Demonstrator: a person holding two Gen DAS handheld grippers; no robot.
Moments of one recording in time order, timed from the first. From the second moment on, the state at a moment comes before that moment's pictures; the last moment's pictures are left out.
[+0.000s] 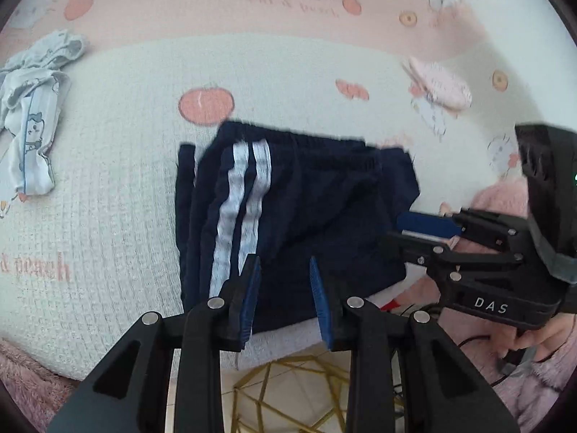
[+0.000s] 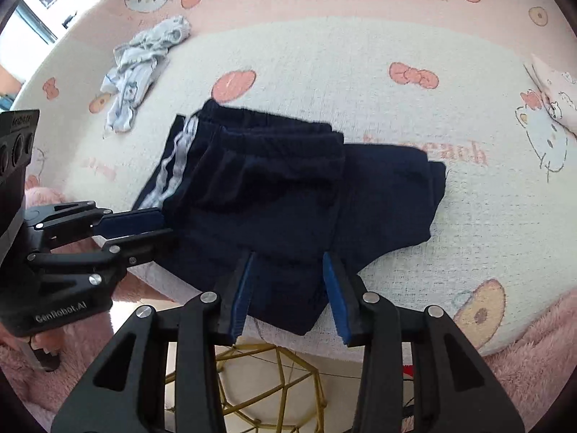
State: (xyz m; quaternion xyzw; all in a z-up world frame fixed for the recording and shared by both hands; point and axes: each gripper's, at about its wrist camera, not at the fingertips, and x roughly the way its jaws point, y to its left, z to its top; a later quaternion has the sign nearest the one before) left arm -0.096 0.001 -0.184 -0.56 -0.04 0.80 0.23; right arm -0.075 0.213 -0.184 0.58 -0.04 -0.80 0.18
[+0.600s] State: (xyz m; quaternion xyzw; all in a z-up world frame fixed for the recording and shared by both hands) left arm -0.130 -0.040 -0.187 -0.48 -0.12 0.84 0.20; right arm -0.138 0.255 -0.199 0.54 -0.18 -0.81 0.13
